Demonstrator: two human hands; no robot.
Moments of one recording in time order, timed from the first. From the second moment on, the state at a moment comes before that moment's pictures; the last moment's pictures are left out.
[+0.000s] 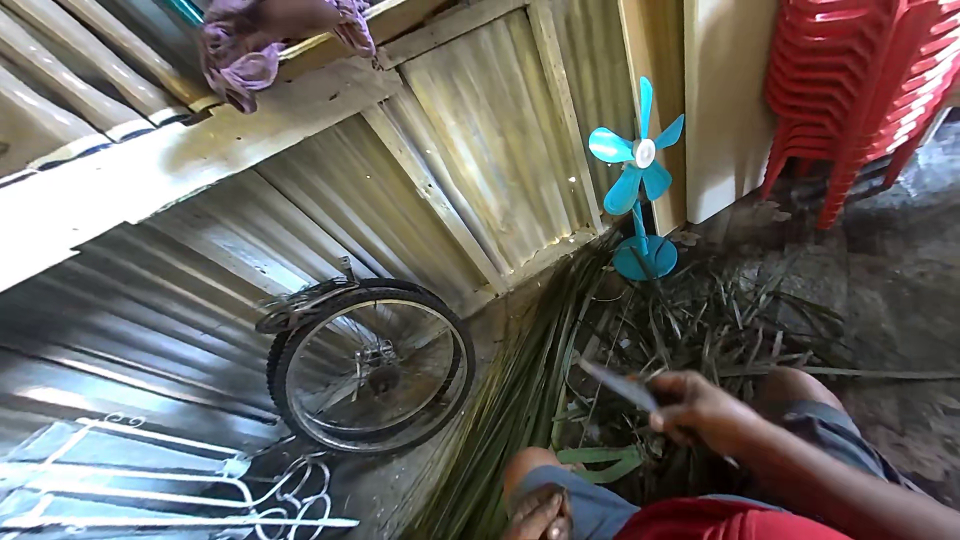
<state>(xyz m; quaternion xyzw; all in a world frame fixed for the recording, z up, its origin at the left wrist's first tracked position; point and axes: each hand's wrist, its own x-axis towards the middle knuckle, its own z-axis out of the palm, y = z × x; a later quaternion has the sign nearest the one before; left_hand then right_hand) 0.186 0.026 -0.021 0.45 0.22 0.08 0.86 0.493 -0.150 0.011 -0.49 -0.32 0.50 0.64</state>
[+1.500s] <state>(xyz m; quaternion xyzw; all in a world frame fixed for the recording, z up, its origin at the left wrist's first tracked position) 0.260 0.010 -0.011 0.36 0.13 -0.01 0.92 0.463 -0.137 0.003 -0.40 -0.25 0.56 0.68</state>
